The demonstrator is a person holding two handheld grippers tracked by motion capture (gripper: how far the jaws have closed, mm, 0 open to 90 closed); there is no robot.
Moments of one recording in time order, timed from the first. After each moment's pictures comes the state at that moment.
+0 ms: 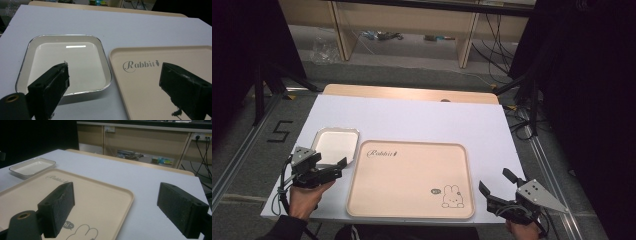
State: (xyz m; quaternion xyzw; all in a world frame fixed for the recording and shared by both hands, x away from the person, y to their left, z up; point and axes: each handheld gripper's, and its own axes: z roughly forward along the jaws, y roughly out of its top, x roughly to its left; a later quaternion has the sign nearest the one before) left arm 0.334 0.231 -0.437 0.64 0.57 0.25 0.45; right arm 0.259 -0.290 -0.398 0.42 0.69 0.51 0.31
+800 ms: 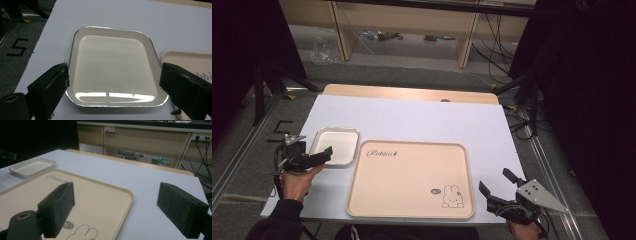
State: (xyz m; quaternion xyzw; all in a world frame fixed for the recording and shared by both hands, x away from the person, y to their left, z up) left arm 0.383 0.273 -0.448 0.61 0.66 0.26 0.36; right arm 0.258 -0.290 -0.397 0.42 0.69 0.51 0.30
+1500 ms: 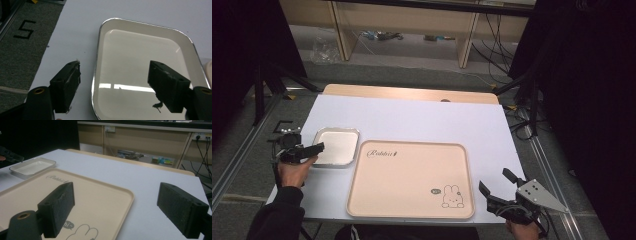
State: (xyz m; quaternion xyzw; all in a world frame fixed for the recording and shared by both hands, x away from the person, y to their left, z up) left arm 0.421 0.303 -0.470 0.58 0.72 0.22 0.32; right arm 0.259 -0.290 -0.398 0.41 0.68 0.51 0.31
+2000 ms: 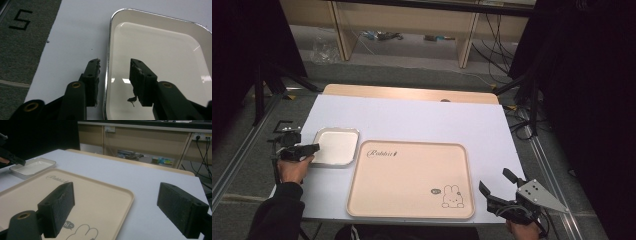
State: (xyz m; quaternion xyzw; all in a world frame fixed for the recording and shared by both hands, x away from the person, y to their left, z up) left arm 0.437 0.317 -0.485 0.60 0.71 0.19 0.32; right arm 0.259 -0.290 -0.398 0.42 0.68 0.52 0.30
